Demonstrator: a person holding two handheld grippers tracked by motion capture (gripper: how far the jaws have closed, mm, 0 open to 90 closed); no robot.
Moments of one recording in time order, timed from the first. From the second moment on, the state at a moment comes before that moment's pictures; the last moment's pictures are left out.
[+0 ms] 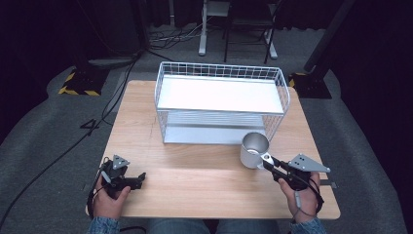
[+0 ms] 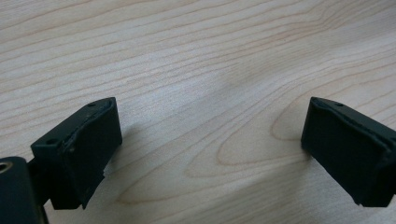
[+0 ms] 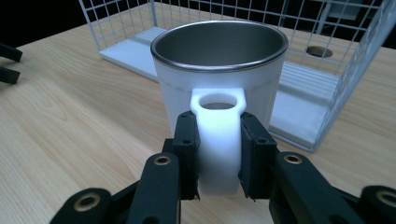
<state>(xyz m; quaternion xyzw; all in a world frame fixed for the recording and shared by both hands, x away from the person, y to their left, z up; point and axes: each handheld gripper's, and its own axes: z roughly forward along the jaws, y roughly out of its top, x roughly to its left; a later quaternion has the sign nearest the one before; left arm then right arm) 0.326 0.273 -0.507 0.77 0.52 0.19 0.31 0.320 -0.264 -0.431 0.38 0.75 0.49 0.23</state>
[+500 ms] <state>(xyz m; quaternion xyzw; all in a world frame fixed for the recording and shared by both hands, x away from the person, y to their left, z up) 0.326 0.273 -0.507 0.77 0.52 0.19 0.31 0.361 -0.238 -0.420 0.36 0.75 0.51 0.23</state>
